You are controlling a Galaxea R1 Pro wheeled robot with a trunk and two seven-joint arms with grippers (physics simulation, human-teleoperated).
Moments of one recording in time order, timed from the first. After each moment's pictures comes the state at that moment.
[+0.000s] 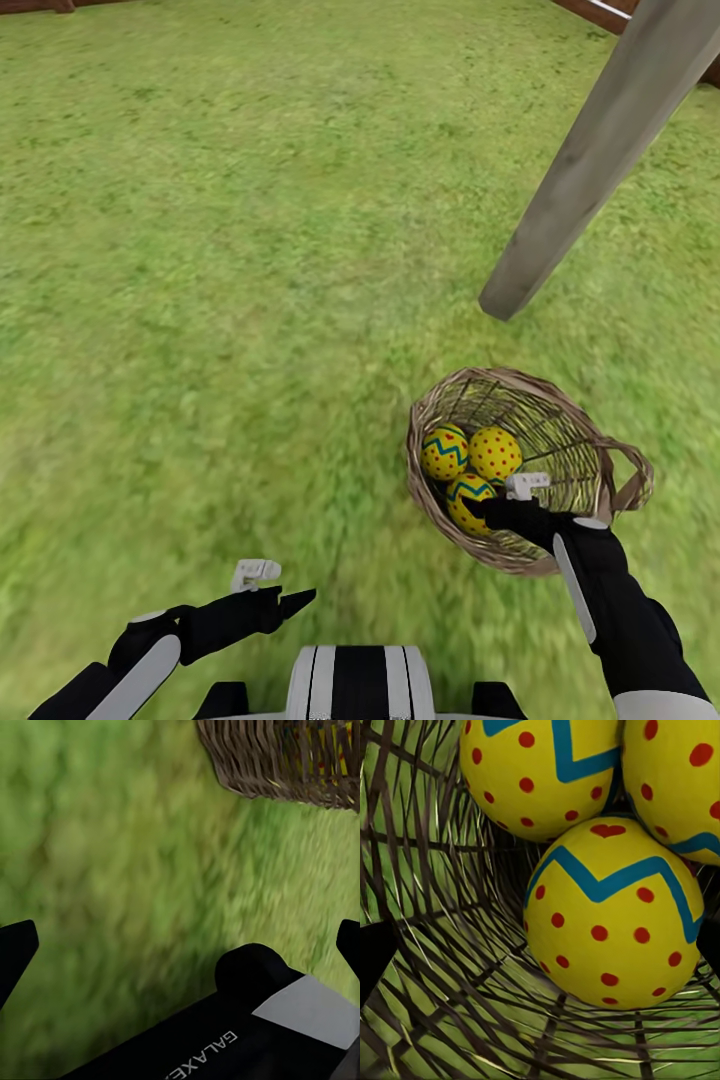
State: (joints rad) left arm -0.27 0.39 -0.54 -1.35 0.95 0.47 -0.20; right arm -0.44 -0.09 -0.14 -1.32 0.04 0.66 0.42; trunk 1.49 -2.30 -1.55
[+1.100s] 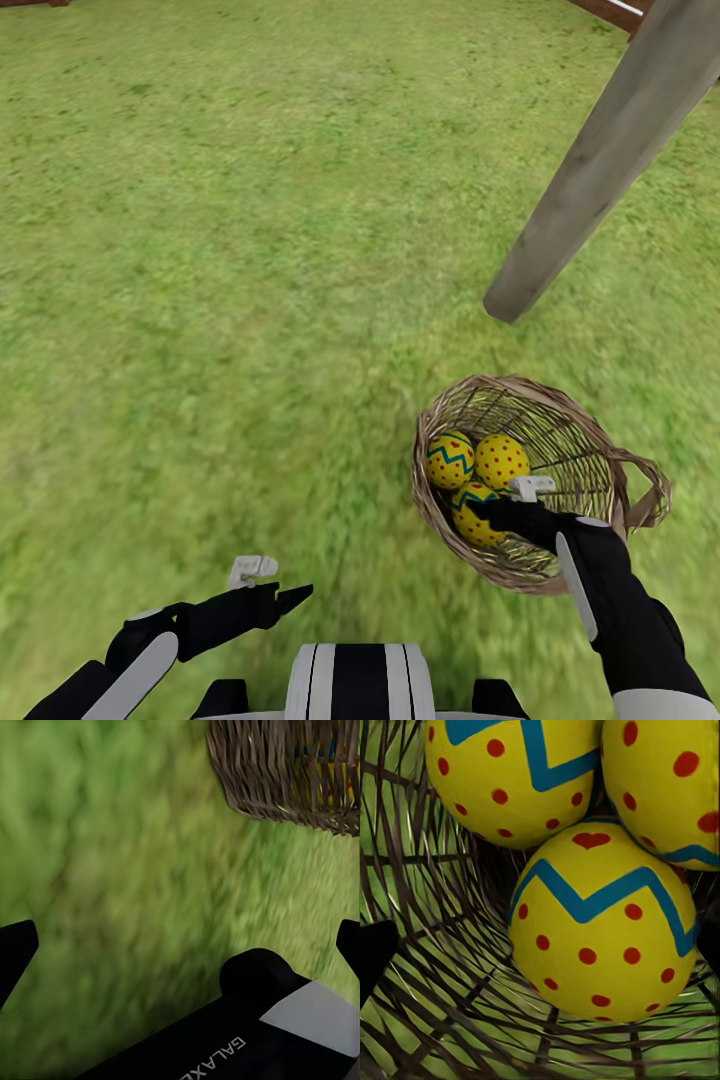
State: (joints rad) left arm -0.27 0.40 -0.52 -1.35 0.95 0.47 -0.21; right arm -0.45 -0.09 -0.16 -1.32 0.04 0.72 0.39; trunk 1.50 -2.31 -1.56
